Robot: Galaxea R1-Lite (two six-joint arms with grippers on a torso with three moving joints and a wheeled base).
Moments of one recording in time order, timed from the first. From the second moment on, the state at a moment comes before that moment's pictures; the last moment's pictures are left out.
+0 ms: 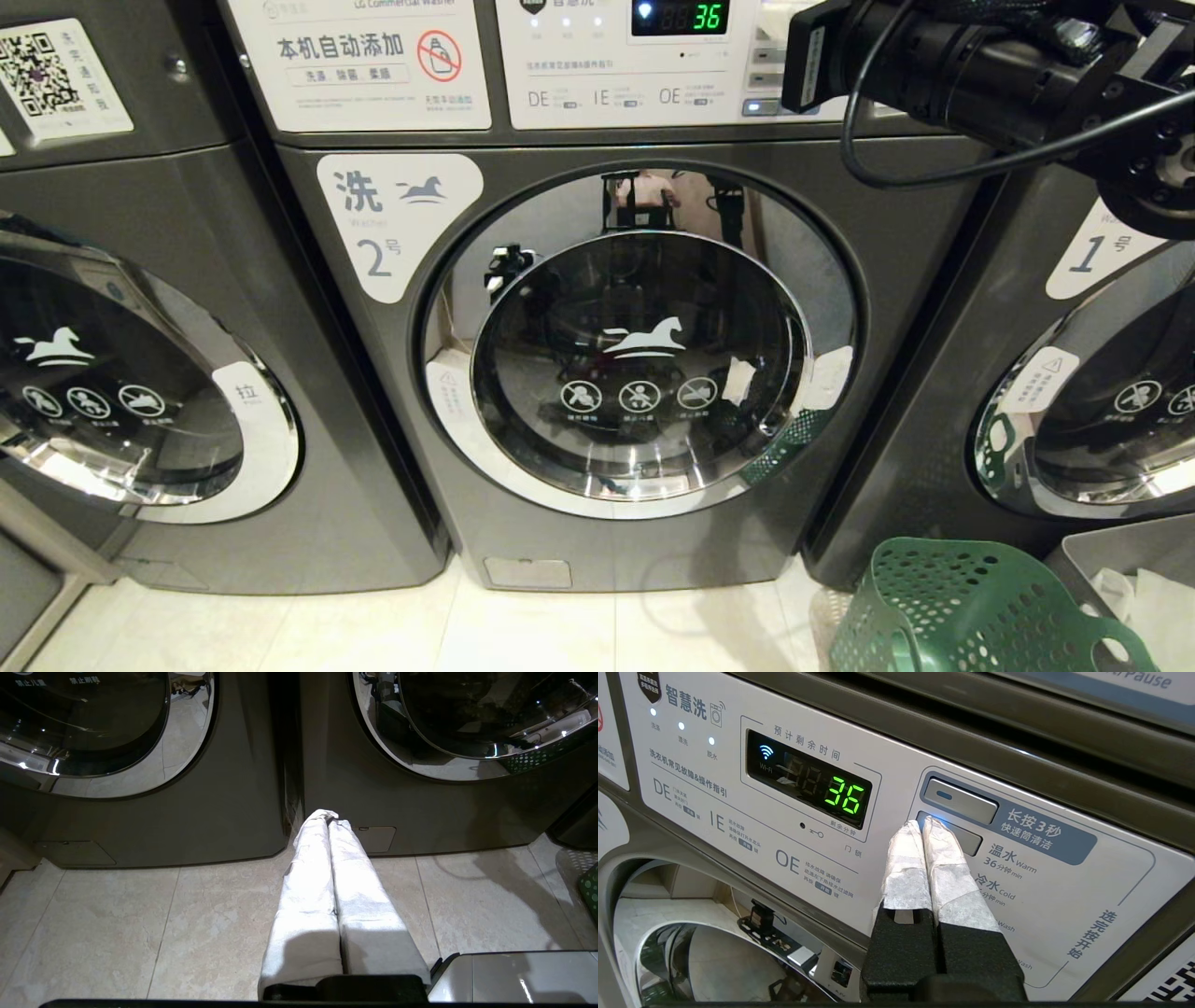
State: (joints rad) left arm 0.01 0.00 -0.06 0.16 -0.01 0.06; right arm 0.44 1.85 -1.83 -0.34 0.00 -0.30
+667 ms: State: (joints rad) left arm 0.01 0.00 -0.06 0.16 -0.01 0.06; right arm 0.45 1.77 -1.68 -0.34 0.01 -0.28
